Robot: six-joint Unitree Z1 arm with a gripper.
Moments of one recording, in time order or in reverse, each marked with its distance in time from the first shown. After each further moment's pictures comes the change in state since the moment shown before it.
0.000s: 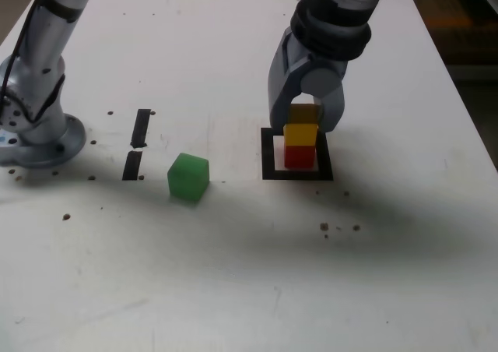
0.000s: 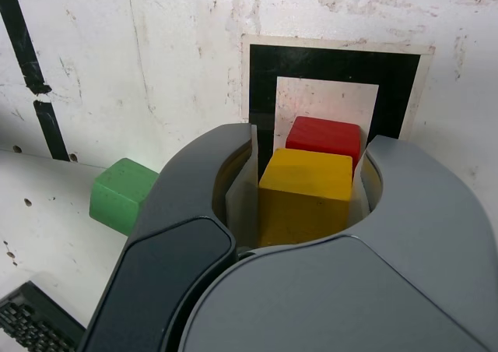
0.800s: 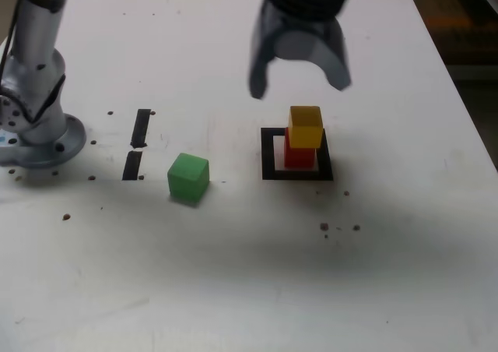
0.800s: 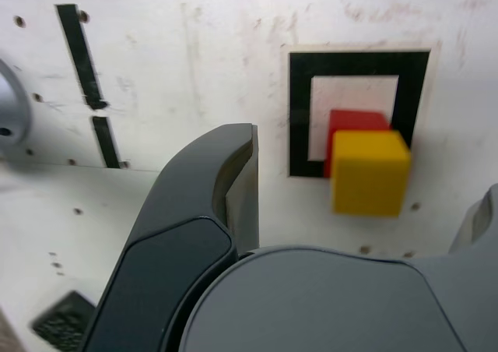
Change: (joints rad) arm -0.028 -0.188 0.079 0.041 0.041 0.076
